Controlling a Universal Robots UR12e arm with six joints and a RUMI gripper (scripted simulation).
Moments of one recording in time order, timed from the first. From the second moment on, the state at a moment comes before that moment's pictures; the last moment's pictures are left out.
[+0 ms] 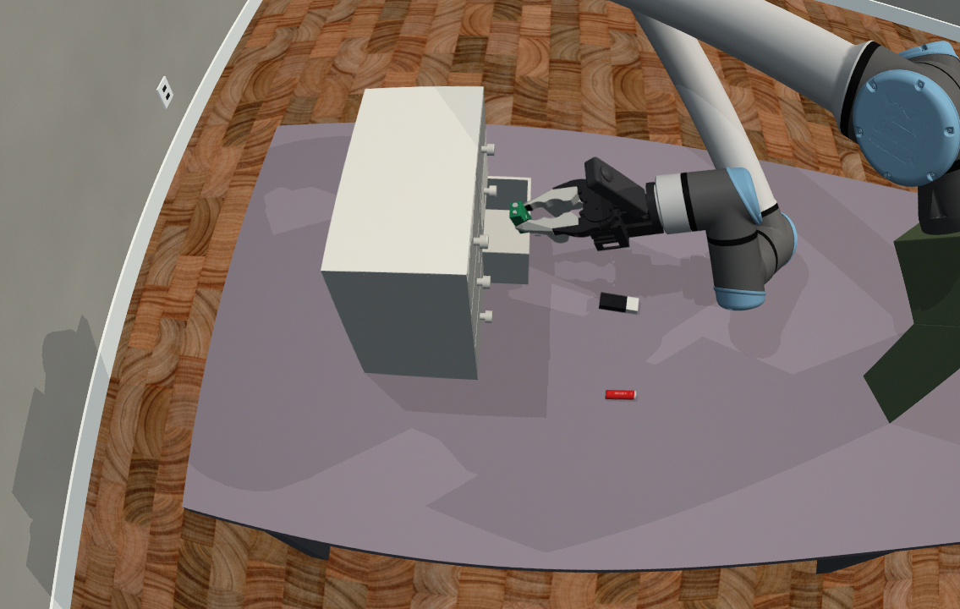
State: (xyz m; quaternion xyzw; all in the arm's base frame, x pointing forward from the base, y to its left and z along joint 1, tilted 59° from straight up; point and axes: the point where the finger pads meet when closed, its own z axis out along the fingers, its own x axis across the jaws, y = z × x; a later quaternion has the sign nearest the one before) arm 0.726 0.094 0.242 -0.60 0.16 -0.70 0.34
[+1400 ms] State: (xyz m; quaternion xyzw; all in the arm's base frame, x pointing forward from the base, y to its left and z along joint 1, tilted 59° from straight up) arm 0.744 0.103 0.251 -0.60 0.16 -0.70 0.34
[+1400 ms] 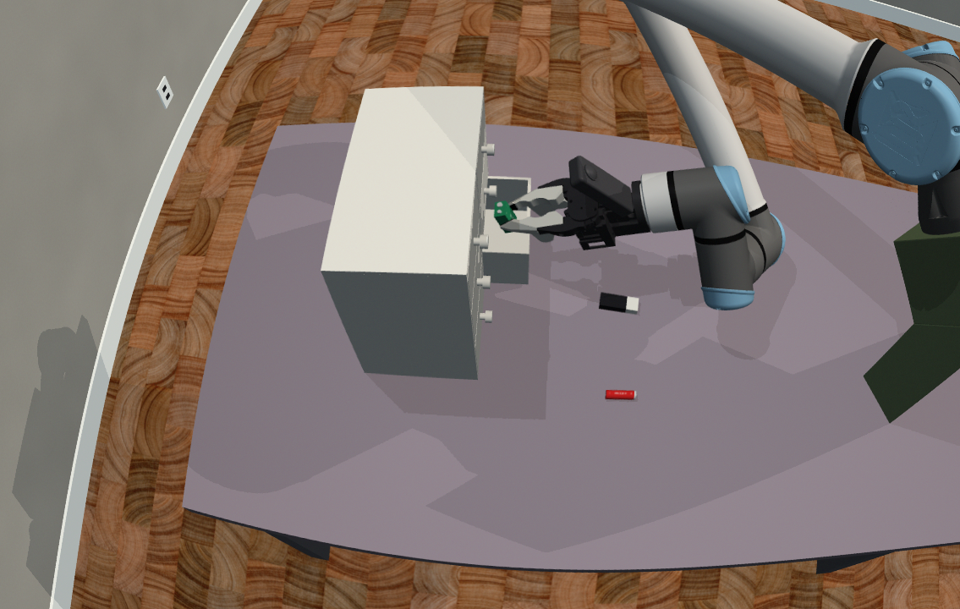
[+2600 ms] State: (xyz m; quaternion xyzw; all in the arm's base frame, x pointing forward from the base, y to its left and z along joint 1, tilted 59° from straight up) arm 0.744 0.103 0.251 -0.60 0.16 -0.70 0.34
